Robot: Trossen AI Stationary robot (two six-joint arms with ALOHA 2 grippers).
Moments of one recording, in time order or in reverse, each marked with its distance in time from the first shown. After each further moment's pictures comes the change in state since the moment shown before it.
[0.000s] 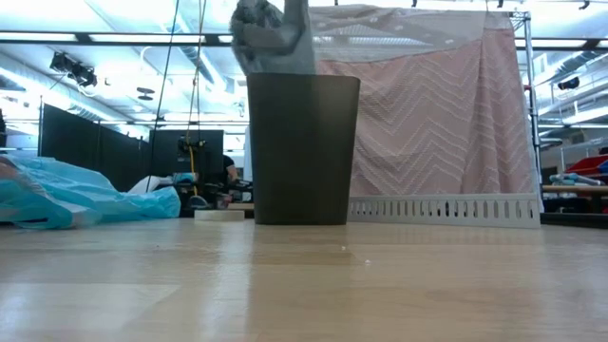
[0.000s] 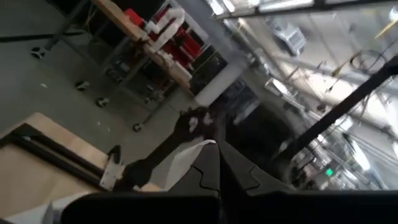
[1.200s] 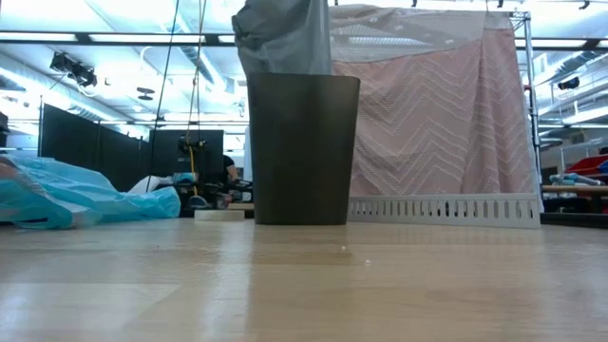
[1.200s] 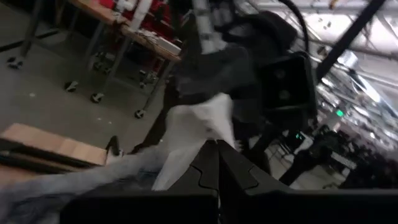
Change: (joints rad) left arm -0.239 0.039 -0.004 -0.068 -0.118 0.332; right arm -0.009 -0.059 0.002 0.114 0.064 -0.057
